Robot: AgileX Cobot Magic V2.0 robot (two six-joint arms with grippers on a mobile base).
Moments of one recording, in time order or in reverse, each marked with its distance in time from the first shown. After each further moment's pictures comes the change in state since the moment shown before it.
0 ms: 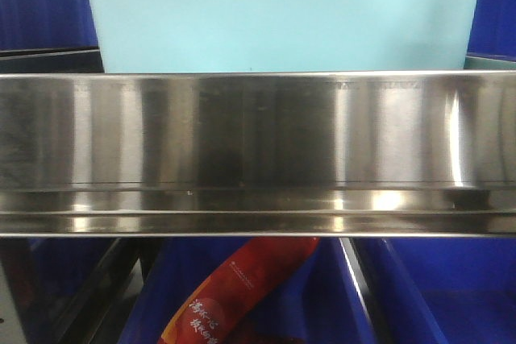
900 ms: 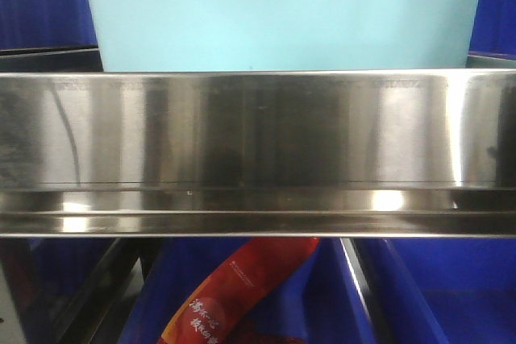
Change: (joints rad) left arm 0.124 0.790 -0.719 0.157 0.597 -0.285; right arm 0.119 1.046 -0.809 -0.024 0.520 0.120
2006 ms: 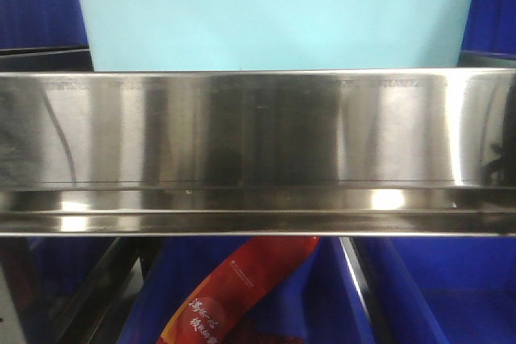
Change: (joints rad) left arm 0.002 0.092 0.000 -0.063 -0.011 -0.009; right arm 0.020 0.174 -0.006 -0.001 -0.012 0.020
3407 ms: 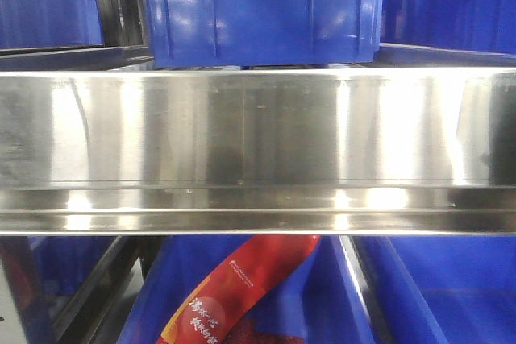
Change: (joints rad) left arm -0.028 -0.393 0.003 -0.024 0.021 -0.008; right arm 0.012 -0.385 0.000 0.038 0.017 0.006
